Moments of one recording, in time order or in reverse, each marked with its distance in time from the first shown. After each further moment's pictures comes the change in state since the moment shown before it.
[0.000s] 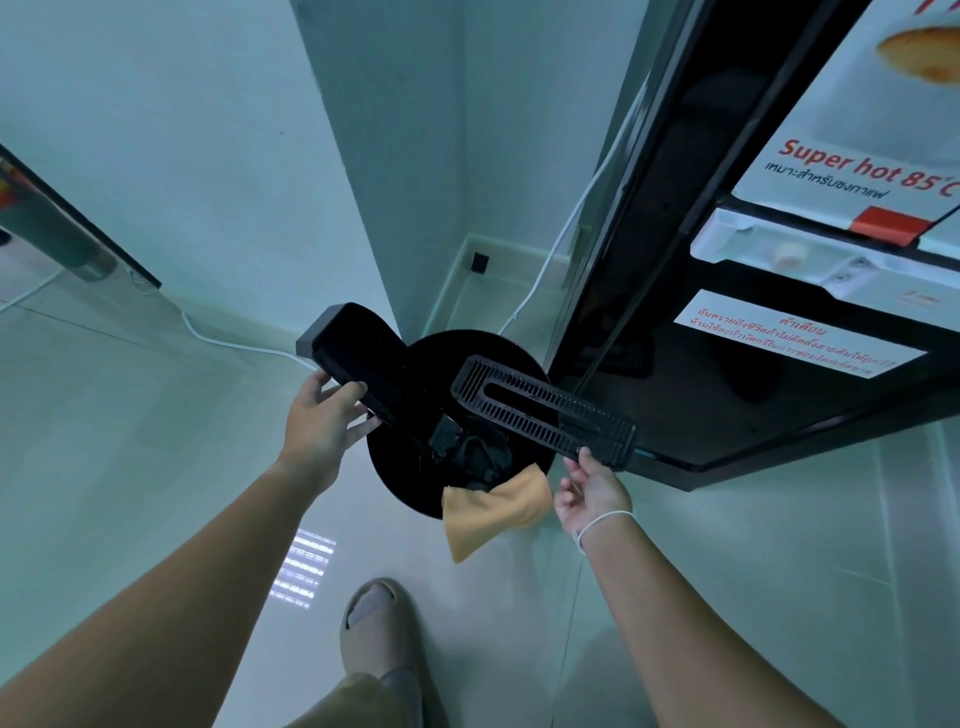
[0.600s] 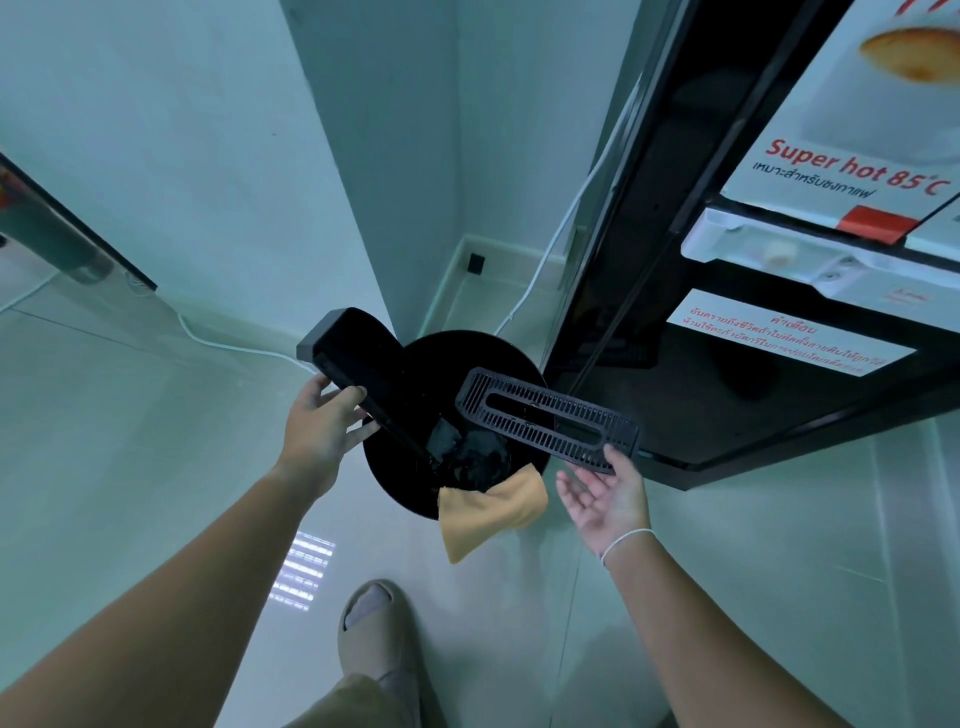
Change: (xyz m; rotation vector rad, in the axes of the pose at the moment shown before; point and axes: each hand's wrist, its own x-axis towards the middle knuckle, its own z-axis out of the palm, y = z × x) left_hand -0.005 -0.001 0.004 0.032 0.000 -0.006; right_hand -0.001 -0.012 -0.023 0.096 -0.162 -0.049
